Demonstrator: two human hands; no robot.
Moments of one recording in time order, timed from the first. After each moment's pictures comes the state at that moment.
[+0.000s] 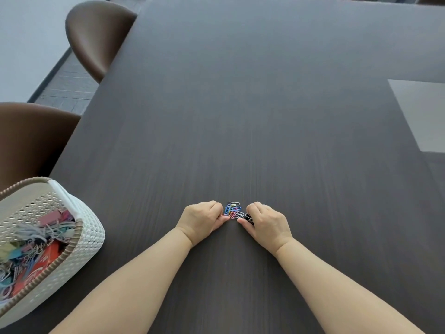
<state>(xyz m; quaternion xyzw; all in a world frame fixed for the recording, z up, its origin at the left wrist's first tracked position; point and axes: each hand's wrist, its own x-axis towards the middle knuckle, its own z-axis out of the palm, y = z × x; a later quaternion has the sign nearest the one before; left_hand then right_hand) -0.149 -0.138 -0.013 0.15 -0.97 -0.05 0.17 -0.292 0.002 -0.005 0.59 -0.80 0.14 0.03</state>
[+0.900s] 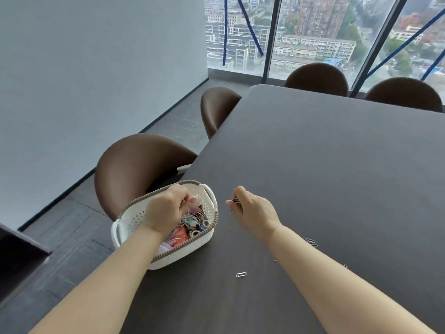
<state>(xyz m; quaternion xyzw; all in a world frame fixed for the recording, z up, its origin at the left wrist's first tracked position) 0.115 -0.214 0.163 0.38 -0.88 -0.01 0.30 -0.092 -0.121 0.187 0.68 -0.68 0.24 -0.10</state>
